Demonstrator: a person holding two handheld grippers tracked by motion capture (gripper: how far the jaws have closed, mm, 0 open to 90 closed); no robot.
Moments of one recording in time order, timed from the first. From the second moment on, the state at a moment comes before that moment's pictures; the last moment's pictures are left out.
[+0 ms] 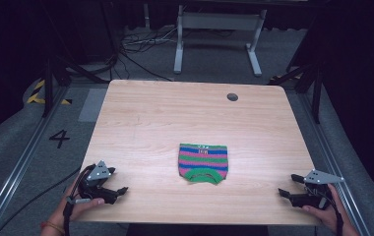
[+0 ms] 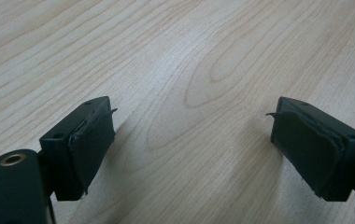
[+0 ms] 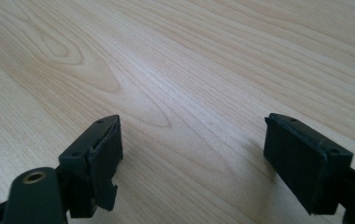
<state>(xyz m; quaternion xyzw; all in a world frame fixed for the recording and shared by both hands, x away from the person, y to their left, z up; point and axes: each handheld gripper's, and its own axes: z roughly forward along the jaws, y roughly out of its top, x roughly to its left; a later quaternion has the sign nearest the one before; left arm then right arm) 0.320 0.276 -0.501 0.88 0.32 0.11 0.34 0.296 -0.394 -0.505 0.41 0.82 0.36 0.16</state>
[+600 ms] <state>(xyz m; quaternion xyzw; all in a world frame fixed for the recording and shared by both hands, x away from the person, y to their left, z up) 0.316 0.279 -0.501 0.86 0.36 0.12 0.34 0.297 -0.393 -0.505 0.42 0.82 0.35 0.17</state>
